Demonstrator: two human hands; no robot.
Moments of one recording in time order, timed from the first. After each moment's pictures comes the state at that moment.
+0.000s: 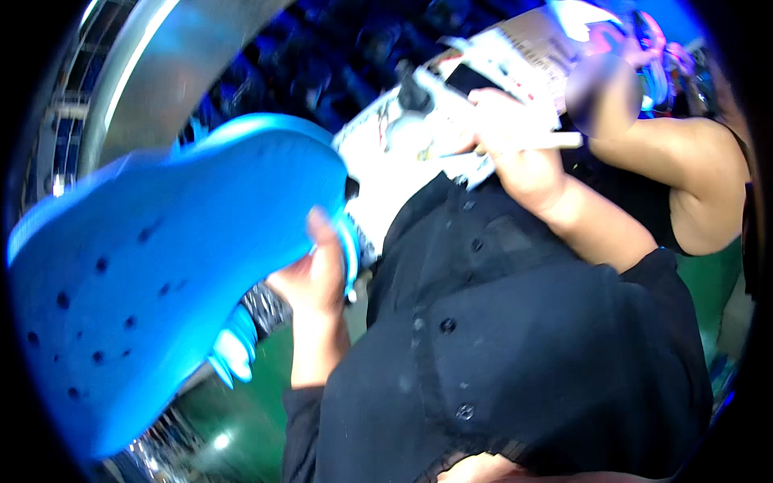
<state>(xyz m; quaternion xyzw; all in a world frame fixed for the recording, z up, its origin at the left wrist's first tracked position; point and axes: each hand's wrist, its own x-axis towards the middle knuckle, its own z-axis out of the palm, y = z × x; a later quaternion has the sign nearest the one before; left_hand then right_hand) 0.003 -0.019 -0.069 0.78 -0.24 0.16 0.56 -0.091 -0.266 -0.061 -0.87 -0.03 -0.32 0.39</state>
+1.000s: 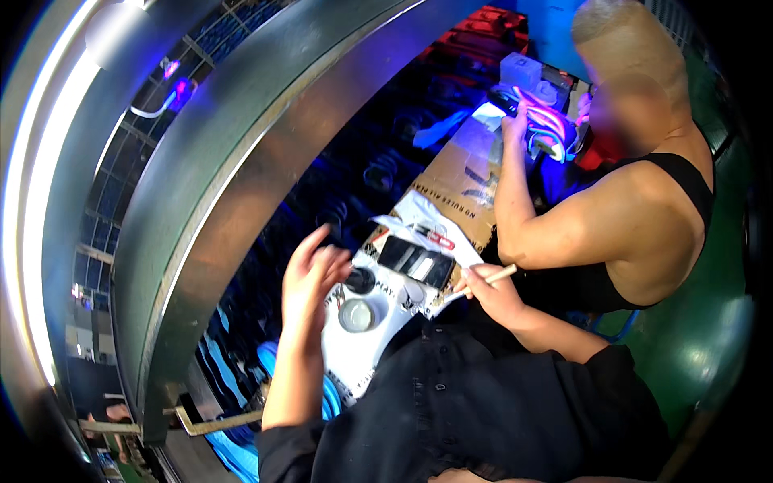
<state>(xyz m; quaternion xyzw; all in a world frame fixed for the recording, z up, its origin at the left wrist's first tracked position) 0.045 -0.237 -0.001 0.64 -0.21 -0.32 0.67 -0.186 -0.372 -0.126 -0.64 0.24 -0.29 0.67</state>
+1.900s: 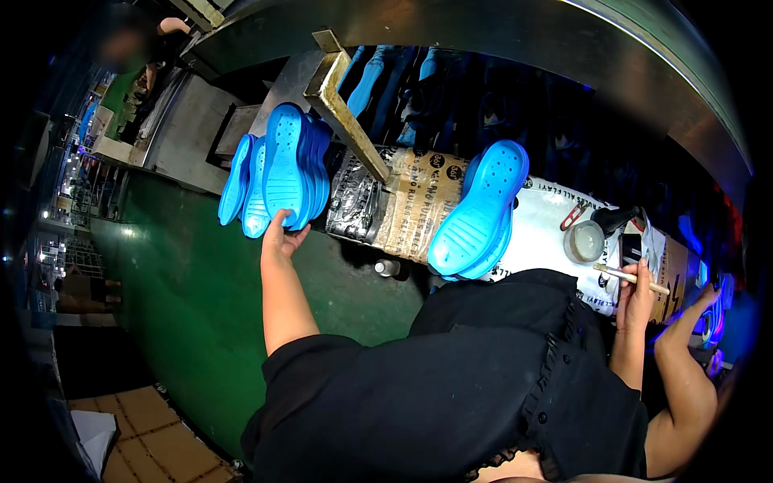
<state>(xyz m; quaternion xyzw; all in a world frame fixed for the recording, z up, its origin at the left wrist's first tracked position) 0.015 0.410 -0.215 0.43 0.43 0.04 0.79 -0.057 -0.264 -0.119 -0.64 0.21 -0.14 0.73</state>
